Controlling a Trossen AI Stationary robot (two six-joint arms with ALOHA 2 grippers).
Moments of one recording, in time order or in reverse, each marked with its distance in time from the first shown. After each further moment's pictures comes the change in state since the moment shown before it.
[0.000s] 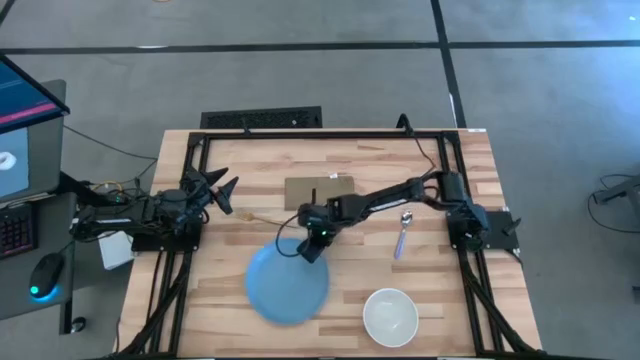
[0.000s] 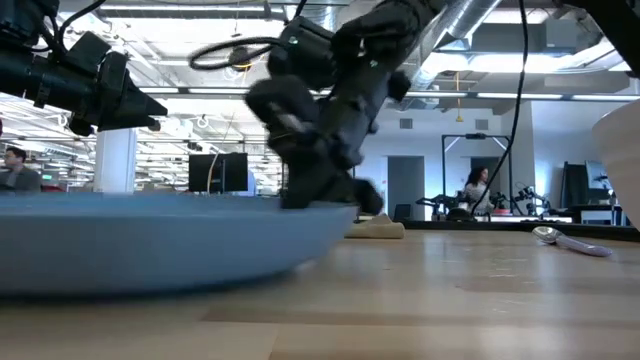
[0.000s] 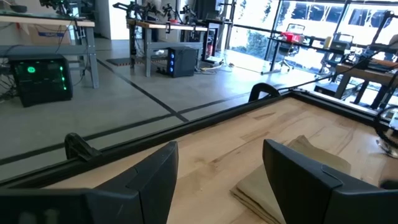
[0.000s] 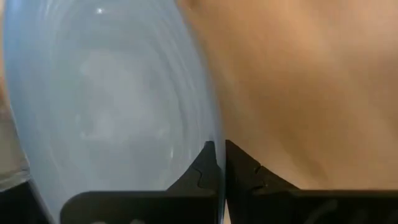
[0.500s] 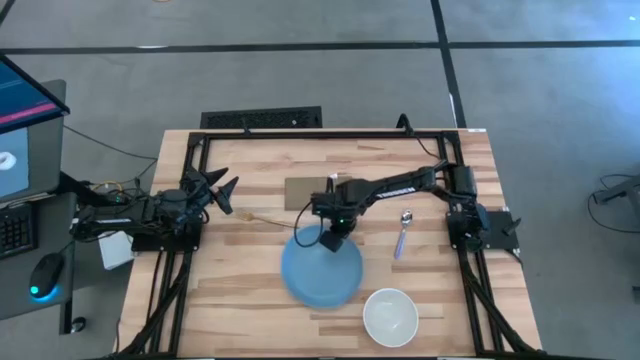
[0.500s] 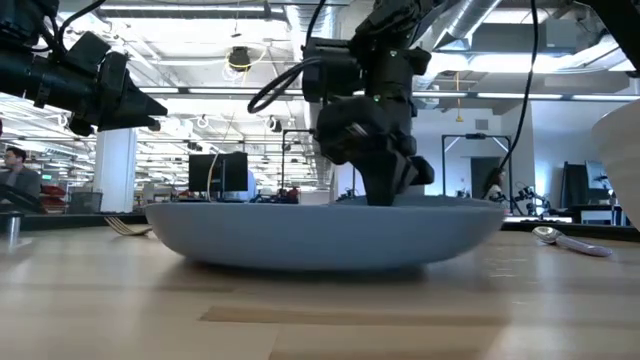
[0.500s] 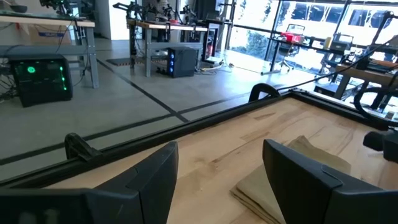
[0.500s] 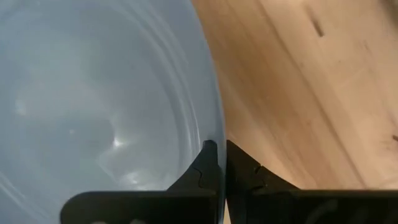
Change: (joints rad) left arm 0.000 0.000 0.000 0.000 0.000 0.000; right arm -0.059 -0.063 -0.008 -0.389 0.073 -0.174
